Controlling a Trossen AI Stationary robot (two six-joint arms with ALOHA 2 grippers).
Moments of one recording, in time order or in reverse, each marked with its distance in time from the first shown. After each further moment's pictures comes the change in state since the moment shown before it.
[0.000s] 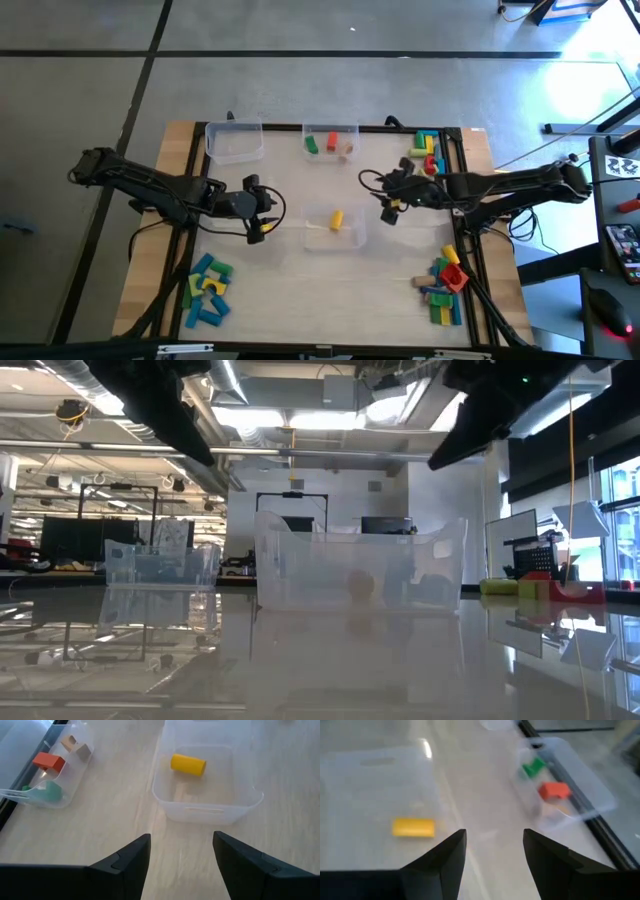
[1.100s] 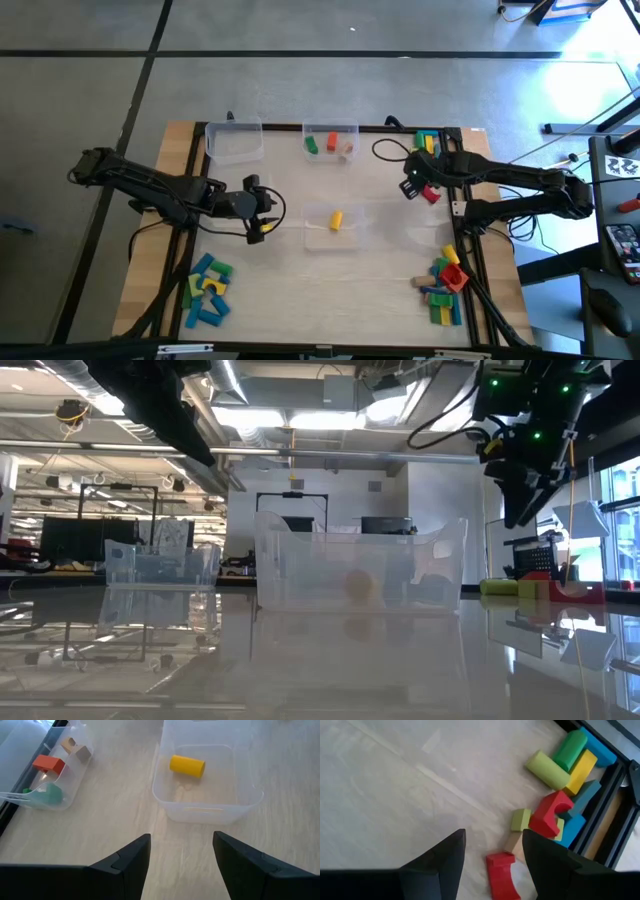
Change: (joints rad) left arm 0.000 0.000 0.000 0.000 0.000 0.019; right arm -0.390 -0.020 -0.001 -0.578 -0.052 0.422
